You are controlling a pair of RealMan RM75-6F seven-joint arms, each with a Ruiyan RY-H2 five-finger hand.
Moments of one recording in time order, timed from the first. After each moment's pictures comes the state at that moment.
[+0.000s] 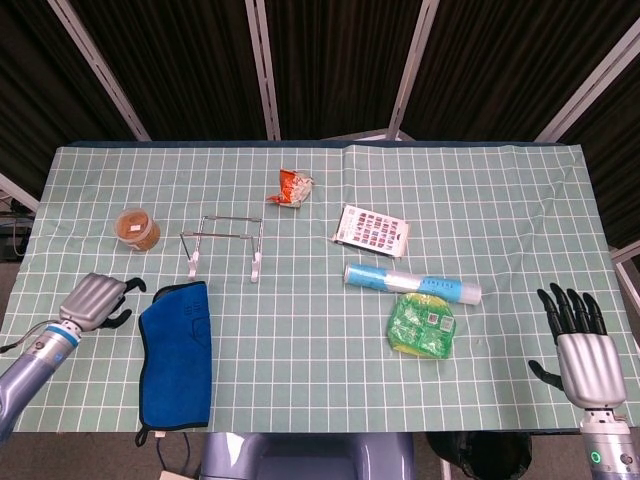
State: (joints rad) left arm -0.55 -1.26 0.08 -1.25 1.47 0.93 -0.14; right arm 0.07 -1.13 0.06 -1.71 -1.50 1.50 -0.28
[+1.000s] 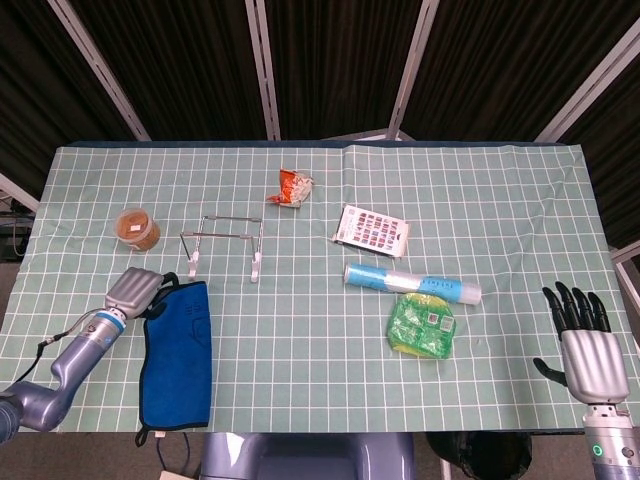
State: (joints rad) left arm -0.62 -1.44 0.00 -1.16 1.34 0.79 -0.02; right arm 0.08 -1.14 0.07 -1.69 -1.45 1.47 -0.28
